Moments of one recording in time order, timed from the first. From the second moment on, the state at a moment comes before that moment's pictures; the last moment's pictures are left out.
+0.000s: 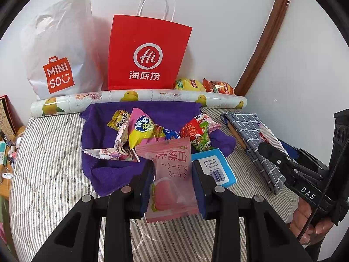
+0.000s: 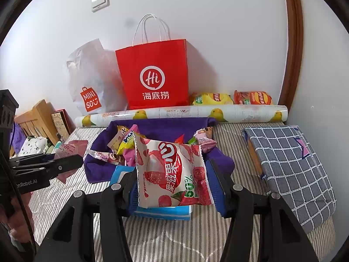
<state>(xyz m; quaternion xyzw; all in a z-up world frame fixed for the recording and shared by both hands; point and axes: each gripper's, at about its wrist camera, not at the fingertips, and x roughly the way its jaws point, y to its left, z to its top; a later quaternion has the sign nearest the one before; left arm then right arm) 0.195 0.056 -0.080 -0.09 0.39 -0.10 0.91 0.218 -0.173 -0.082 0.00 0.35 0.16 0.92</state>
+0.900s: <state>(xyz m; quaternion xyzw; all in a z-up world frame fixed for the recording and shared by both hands) 0.234 0.063 -0.081 -0.09 0.40 -0.09 0.91 0.262 -0.162 -0.082 0.02 0.34 0.17 0.92</state>
